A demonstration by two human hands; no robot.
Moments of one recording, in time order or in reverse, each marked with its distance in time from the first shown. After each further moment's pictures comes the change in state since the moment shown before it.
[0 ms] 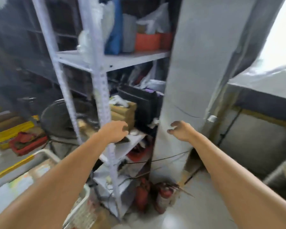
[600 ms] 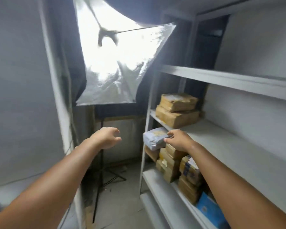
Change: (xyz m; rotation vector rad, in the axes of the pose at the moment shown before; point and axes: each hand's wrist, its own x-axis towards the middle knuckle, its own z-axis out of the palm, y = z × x) left_hand 0.145 0.465 0.041 -0.037 -0.212 0.899; right_hand -0.186 0.272 -0.211 0.148 0.585 0.810
